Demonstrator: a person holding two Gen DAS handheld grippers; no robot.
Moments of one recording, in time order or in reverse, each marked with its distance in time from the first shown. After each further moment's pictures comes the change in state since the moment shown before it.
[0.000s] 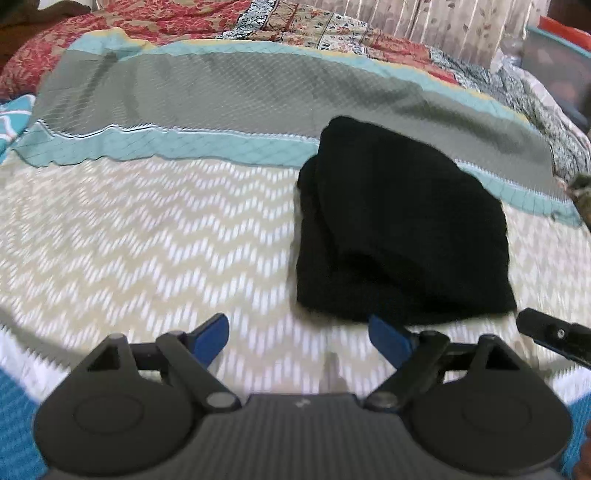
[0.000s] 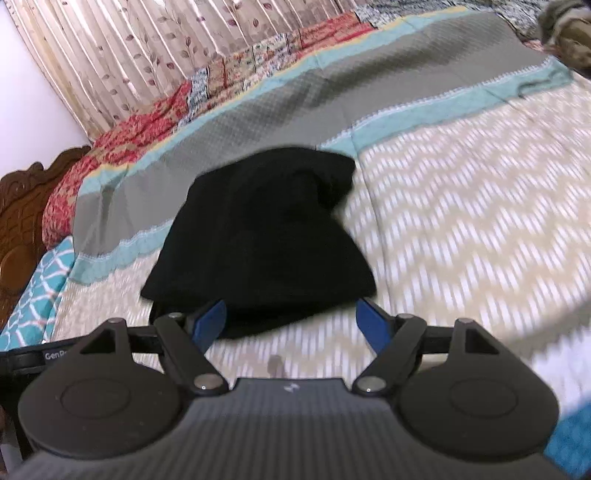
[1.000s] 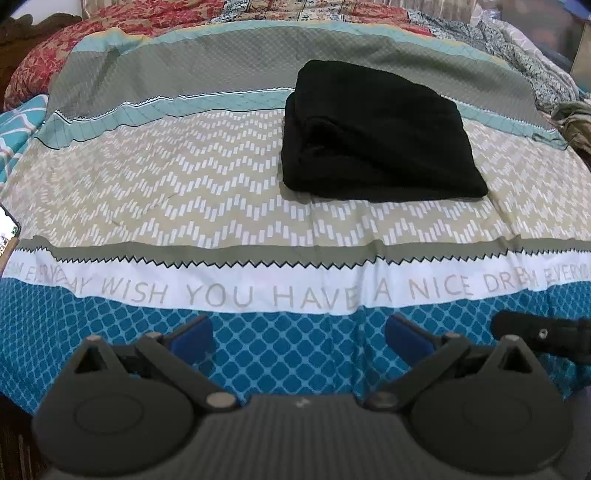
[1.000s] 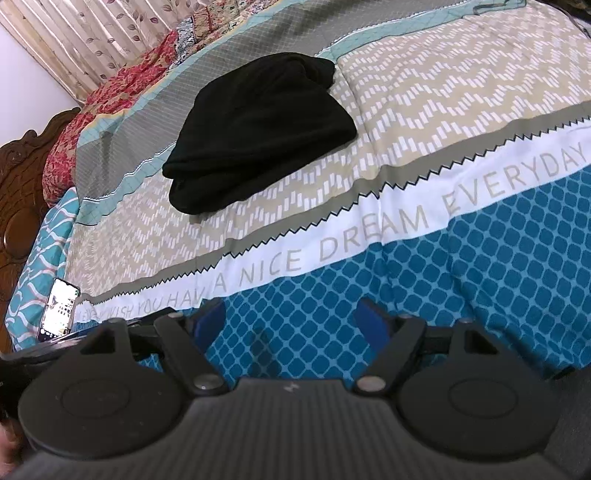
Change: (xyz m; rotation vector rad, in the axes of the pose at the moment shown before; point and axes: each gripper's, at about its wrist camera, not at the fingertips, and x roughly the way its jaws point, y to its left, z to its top) left arm -0.050 -0.021 -0.078 0.095 0.068 0.065; right arm -0.039 0.018 -0.068 0.090 0.163 -0.040
